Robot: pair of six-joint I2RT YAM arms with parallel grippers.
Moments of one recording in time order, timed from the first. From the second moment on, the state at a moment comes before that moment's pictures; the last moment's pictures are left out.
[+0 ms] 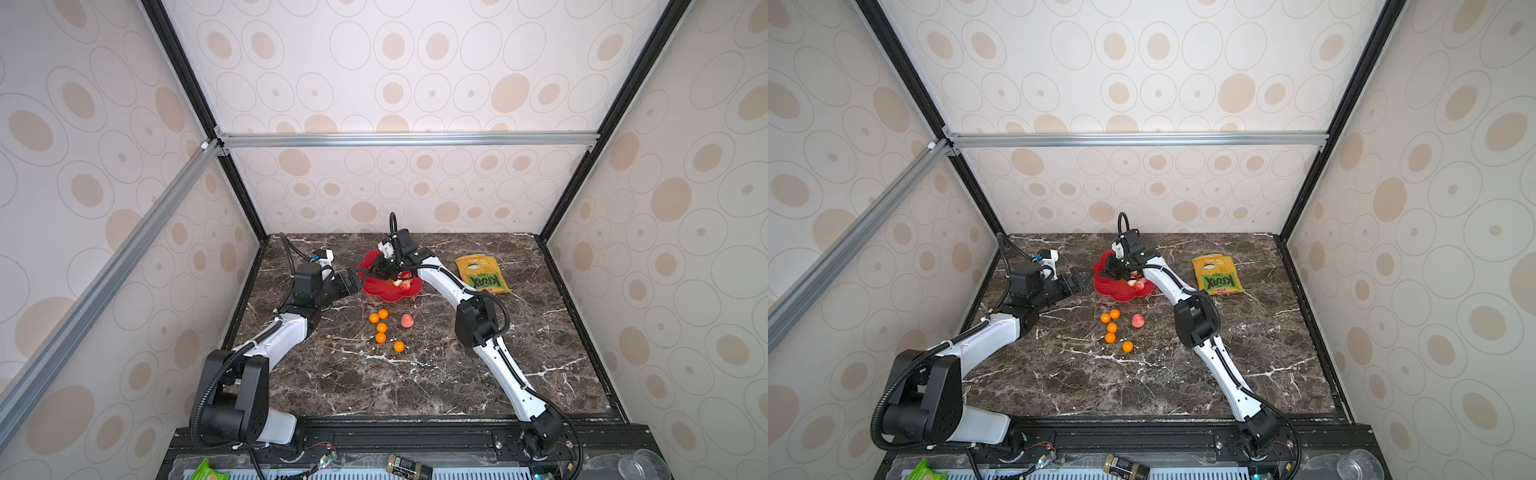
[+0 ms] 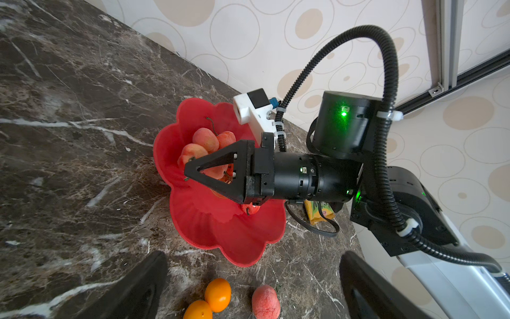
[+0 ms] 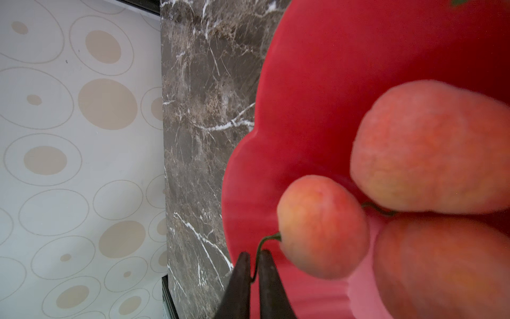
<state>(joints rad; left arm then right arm) -0.17 1.43 0.79 0.25 0.41 -0.65 0.57 2.79 2.65 -0.64 -0.60 0.80</state>
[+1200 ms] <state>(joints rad) -0.17 1.38 0.76 0.25 0.43 -0.65 0.56 2.65 2.54 -0.66 -0.56 0.72</state>
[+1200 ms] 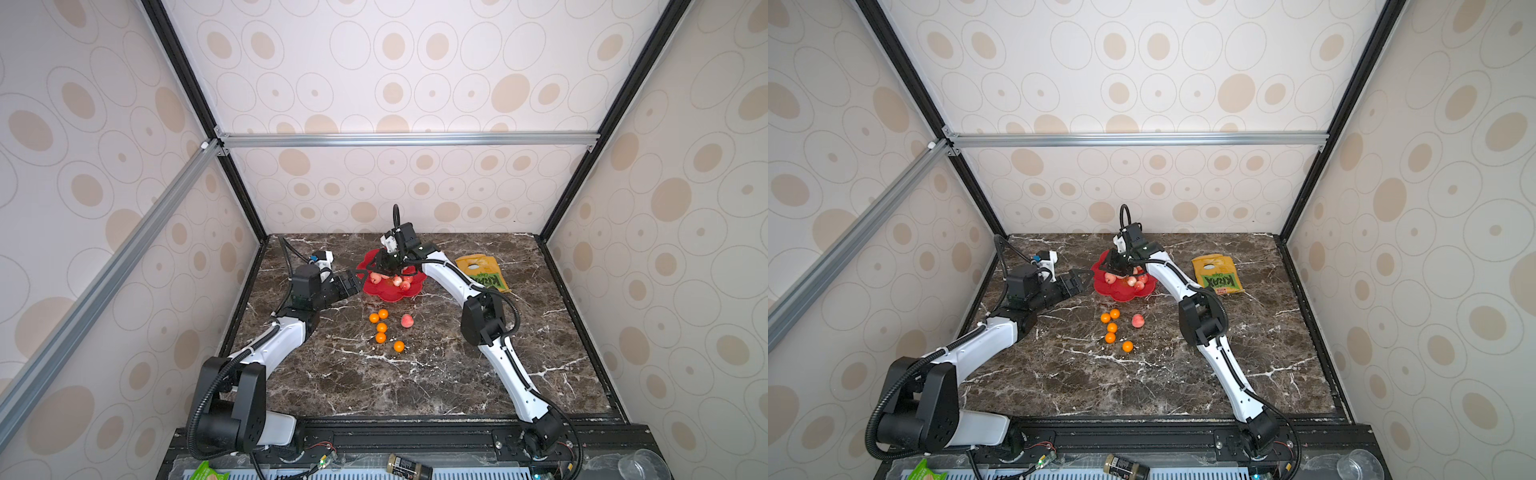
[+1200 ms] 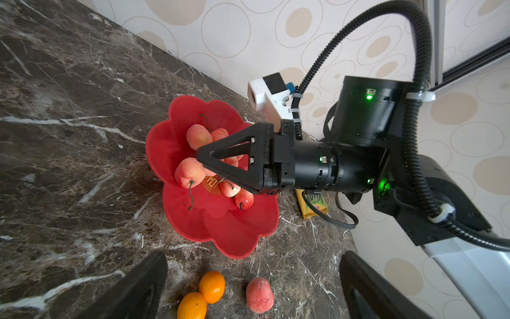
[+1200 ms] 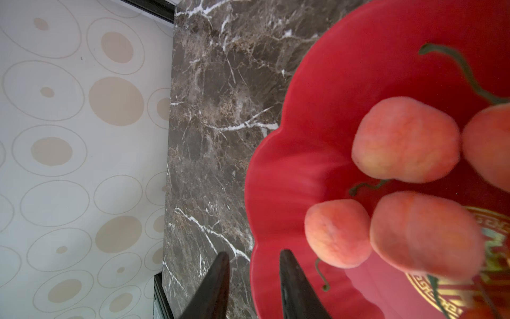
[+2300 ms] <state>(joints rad) -0.39 1.21 0.62 0.21 0.31 -0.62 0.56 1.90 1.49 -0.57 -0.32 0.55</state>
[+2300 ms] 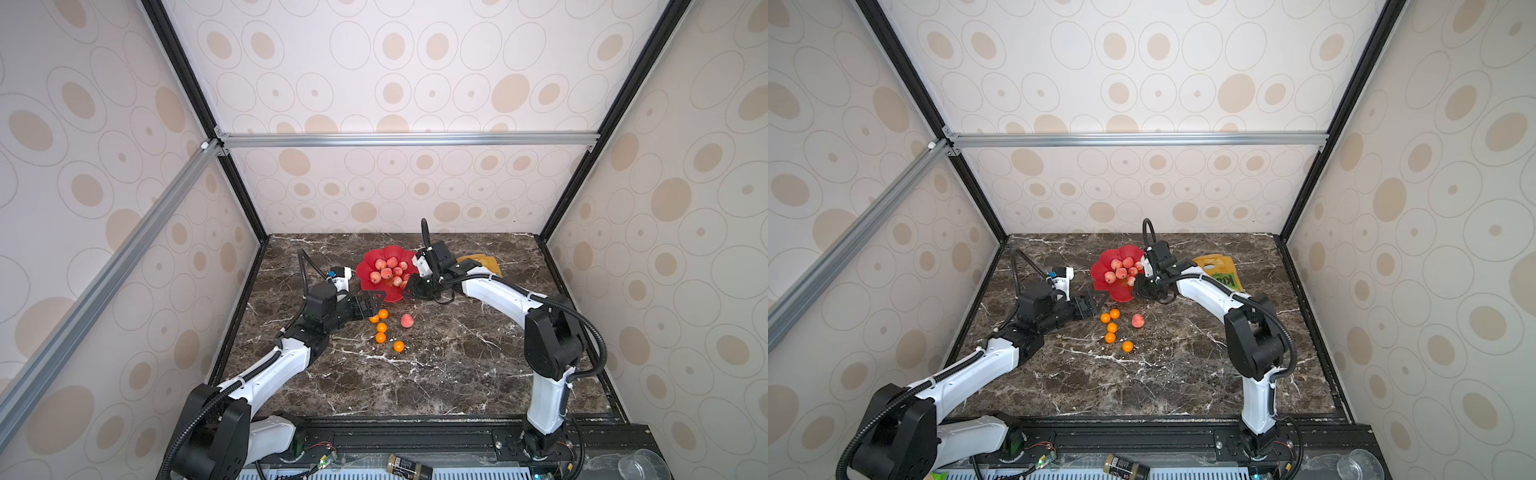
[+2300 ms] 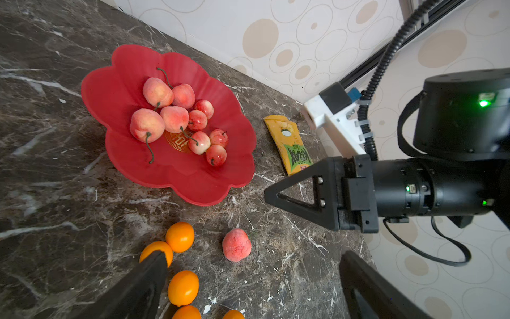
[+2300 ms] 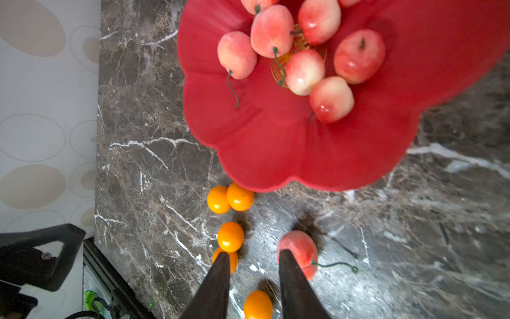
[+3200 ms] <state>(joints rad) -0.60 1.28 0.57 0.25 0.20 -0.61 0.54 1.73 1.13 -0.42 -0.14 0.42</state>
